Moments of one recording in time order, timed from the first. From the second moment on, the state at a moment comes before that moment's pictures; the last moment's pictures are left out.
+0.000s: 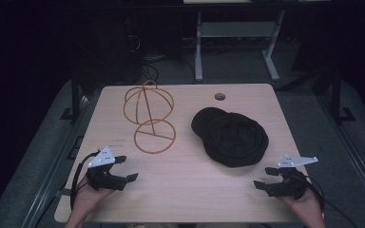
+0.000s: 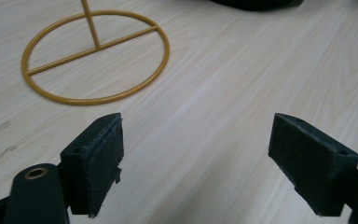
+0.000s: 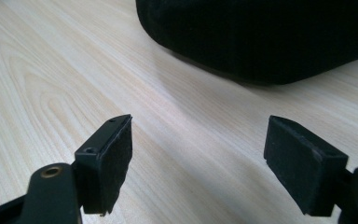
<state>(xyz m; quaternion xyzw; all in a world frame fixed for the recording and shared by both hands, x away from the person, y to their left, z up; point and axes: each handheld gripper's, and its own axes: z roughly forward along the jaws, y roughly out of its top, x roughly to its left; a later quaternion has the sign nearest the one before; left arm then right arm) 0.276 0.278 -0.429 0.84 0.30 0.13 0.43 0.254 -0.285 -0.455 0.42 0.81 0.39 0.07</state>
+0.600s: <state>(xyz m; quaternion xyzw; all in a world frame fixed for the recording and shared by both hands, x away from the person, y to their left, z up) 0.272 0.248 -0.417 0.85 0.27 0.10 0.44 0.255 -0.284 -0.454 0.41 0.82 0.39 0.08</state>
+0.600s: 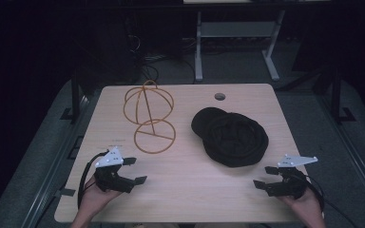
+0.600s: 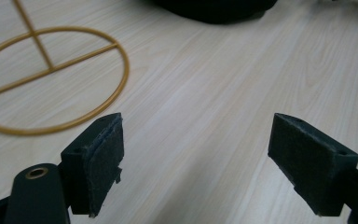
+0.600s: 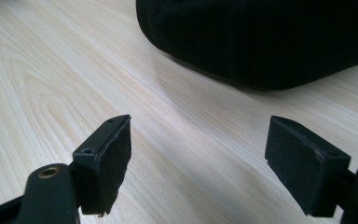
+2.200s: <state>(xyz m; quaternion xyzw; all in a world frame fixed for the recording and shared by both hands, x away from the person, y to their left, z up) 0.327 0.039 -0.398 0.90 0.11 0.04 0.42 0.255 -0.293 -0.453 0.42 0.81 0.41 0.08</state>
